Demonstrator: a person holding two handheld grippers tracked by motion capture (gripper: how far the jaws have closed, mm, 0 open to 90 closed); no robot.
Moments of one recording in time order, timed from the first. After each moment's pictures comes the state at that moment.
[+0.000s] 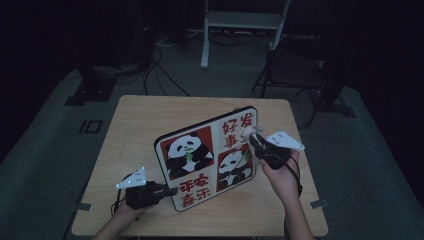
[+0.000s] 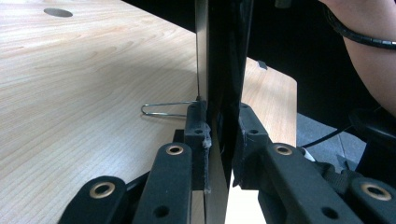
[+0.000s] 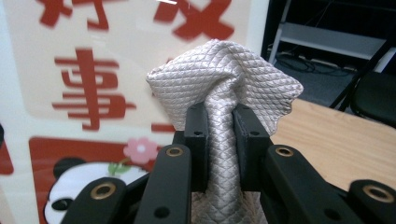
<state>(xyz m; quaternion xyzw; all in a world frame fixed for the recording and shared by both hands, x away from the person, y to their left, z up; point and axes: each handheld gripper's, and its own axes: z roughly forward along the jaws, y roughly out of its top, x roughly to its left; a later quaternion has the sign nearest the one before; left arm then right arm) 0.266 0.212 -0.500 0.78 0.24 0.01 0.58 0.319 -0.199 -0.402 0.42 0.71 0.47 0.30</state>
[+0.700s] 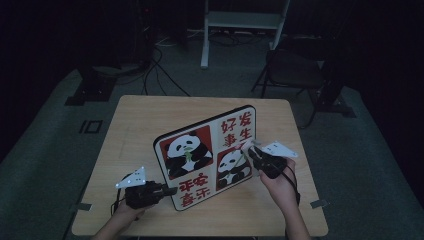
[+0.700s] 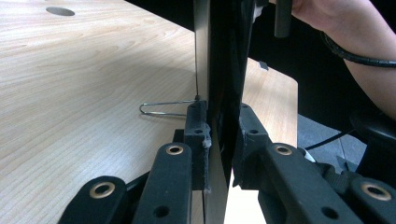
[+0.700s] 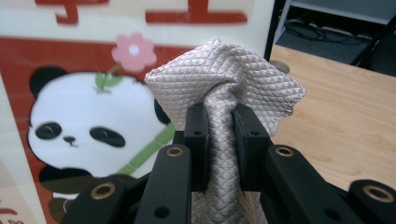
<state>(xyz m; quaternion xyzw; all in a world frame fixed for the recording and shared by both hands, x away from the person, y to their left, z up) 0.267 0.213 -0.500 0.78 0.24 0.01 0.58 0.315 -0.201 -0.442 0.43 0.74 0.43 0.27</state>
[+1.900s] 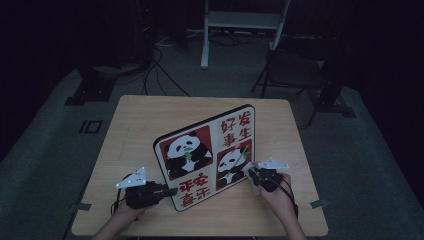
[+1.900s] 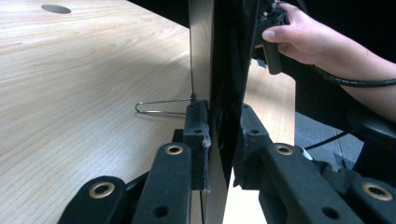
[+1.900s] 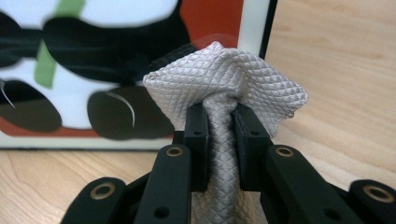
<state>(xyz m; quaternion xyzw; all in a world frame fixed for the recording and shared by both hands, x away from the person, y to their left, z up) 0.266 0.212 -0.499 0.78 0.24 0.01 0.58 0.307 -0.211 -0.515 0.47 0.78 0.36 0.20</state>
